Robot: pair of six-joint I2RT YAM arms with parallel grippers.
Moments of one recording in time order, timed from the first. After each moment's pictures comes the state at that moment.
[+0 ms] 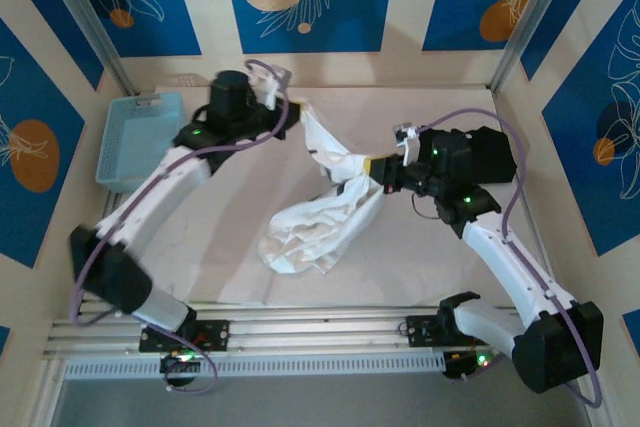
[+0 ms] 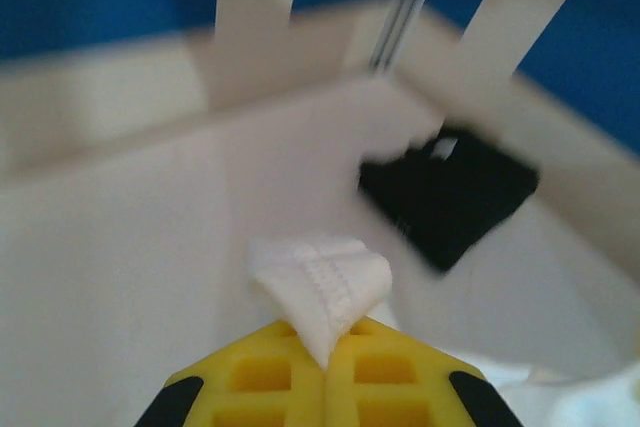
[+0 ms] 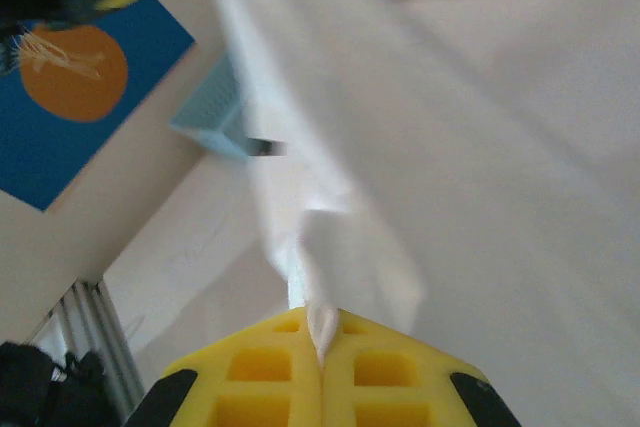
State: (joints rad) left arm -0.49 1.46 1.47 -0.31 0.33 -0.15; right arm 0.29 1.04 0.86 -0.18 -0.62 0.31
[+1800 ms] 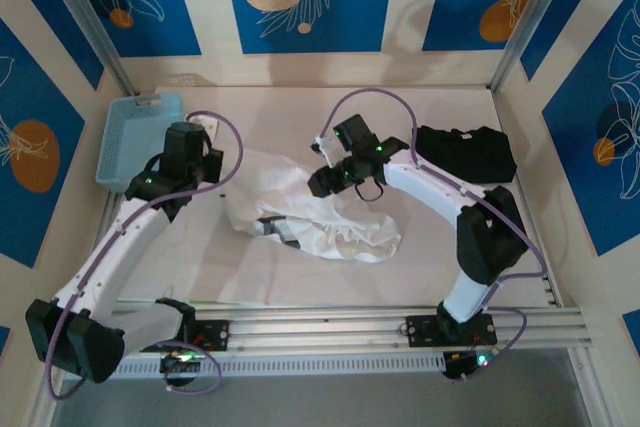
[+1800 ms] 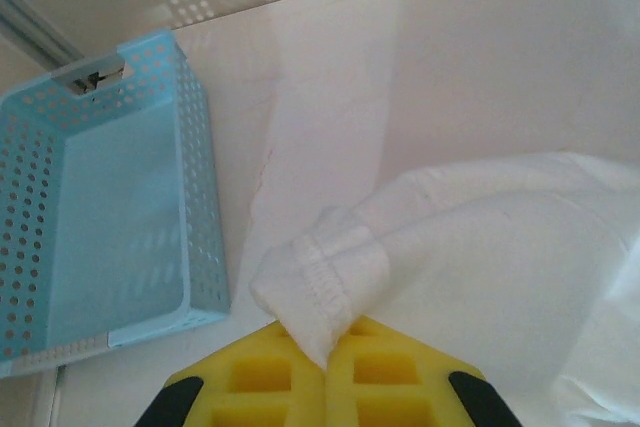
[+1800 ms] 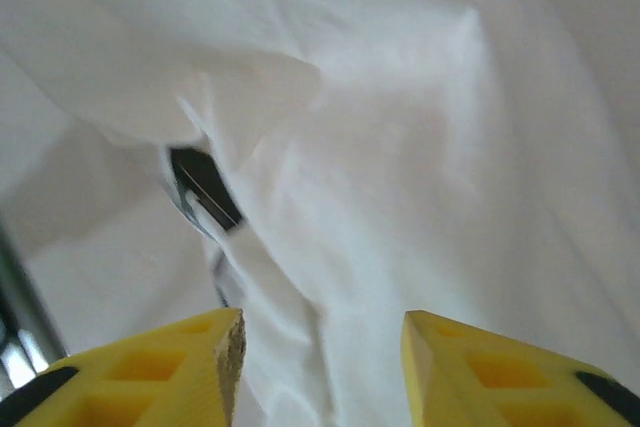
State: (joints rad) left arm -0.32 1.12 1.08 -0.60 -0.31 0.04; right arm 0.62 1.67 1.30 -0.64 -0.36 0.07
